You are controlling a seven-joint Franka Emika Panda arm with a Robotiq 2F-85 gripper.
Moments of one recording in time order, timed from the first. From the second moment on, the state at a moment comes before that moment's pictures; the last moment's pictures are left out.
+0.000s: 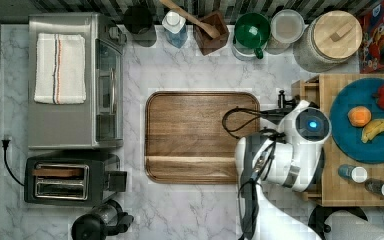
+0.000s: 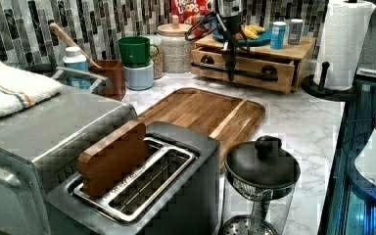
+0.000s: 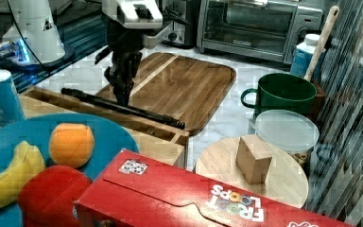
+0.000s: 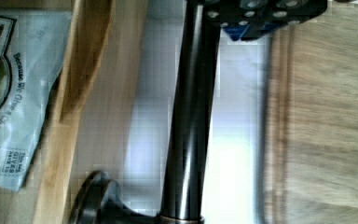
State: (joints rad) arm -0.34 0.23 -0.07 -2.24 -0.14 0.84 -1.22
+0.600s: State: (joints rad) arm -0.41 0.30 -0.08 -2.13 -0.15 0.79 -1.33
